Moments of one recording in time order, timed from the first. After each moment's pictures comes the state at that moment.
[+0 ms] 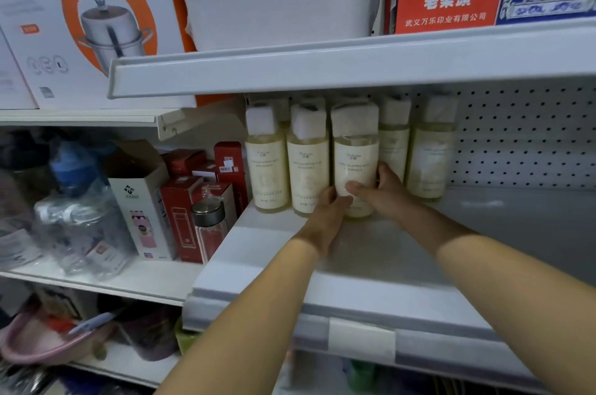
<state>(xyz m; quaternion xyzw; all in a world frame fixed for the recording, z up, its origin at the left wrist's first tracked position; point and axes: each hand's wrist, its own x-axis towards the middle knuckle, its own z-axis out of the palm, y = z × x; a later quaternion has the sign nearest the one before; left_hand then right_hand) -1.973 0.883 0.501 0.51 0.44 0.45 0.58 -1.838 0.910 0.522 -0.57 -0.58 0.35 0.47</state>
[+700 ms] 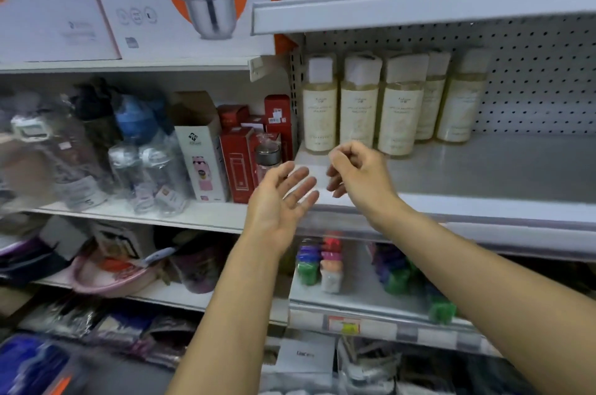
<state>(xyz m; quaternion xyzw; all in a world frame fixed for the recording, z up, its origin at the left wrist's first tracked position) -2.155 0.722 0.514 0.25 0.37 0.61 0.65 -2.015 0.734 0.530 -0.49 -0.58 0.35 0.55</state>
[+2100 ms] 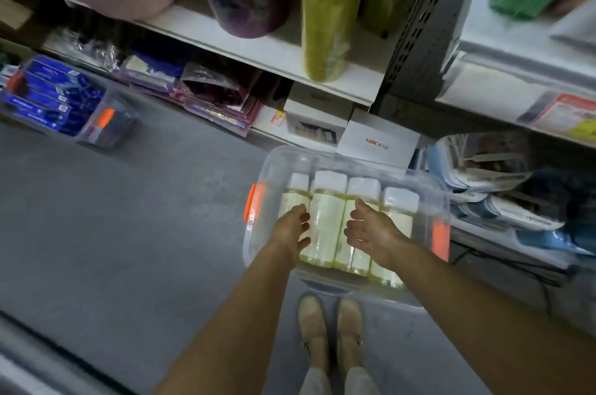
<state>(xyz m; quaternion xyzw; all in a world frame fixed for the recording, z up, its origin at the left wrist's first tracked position) -2.306 0.609 -0.030 -0.05 0.70 0.30 0.65 -2.148 0.646 -0.022 -0.68 -0.15 0.71 0.11</state>
